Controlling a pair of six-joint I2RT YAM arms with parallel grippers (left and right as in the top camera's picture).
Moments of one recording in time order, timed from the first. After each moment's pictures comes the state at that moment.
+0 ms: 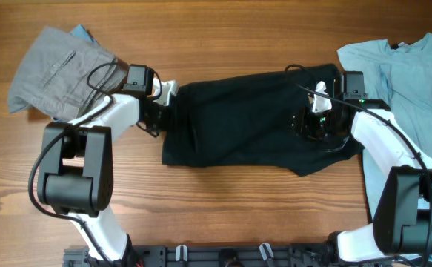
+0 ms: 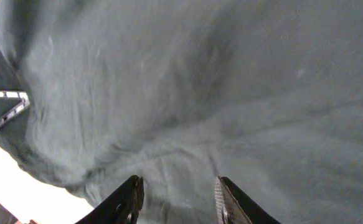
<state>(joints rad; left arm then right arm) -0.13 1.95 1.10 -0.52 0.52 -0.15 -0.03 1.66 0.96 -0.65 -0.55 0.20</state>
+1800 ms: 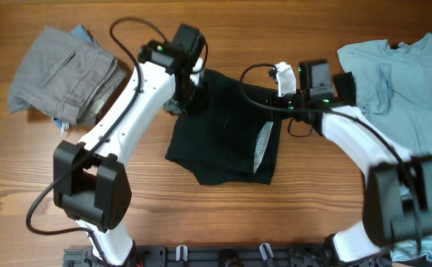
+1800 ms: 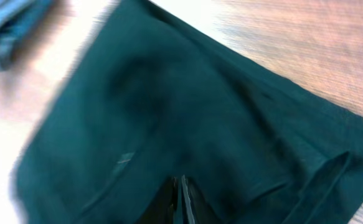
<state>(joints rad) -0.42 1.90 1.63 -1.18 0.19 -0.38 0.19 1.74 0.99 -0.25 -0.49 0.07</state>
